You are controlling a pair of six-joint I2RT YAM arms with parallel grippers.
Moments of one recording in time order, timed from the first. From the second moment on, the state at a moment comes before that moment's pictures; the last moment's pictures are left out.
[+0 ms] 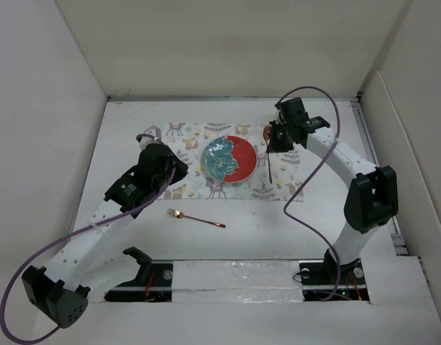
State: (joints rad) left arm -0.57 0.95 0.96 -0.57 -0.26 -0.84; right arm 0.35 1.68 1.48 -0.67 -0.09 0.37
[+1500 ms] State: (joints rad) left arm -0.62 1.05 0.49 -0.52 -0.16 -1.28; right arm 0.43 1.80 1.57 -0.66 -0.02 0.46
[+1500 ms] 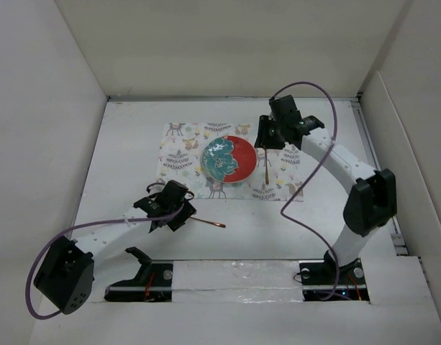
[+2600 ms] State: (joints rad) left arm -0.86 1.60 0.90 -0.88 -0.37 -1.54; right arm 0.55 1.03 1.10 -0.55 -0.26 0.53
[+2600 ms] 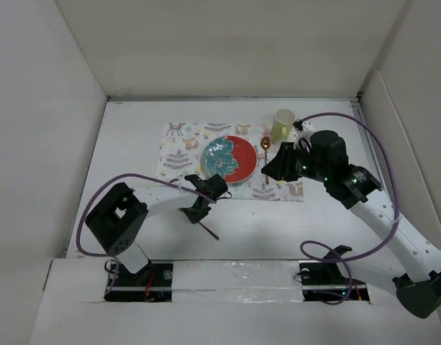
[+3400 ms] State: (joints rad) left arm -1.00 1.56 1.21 -1.13 -0.63 -1.25; right arm 0.55 1.02 1.10 -0.58 -0.24 0.53
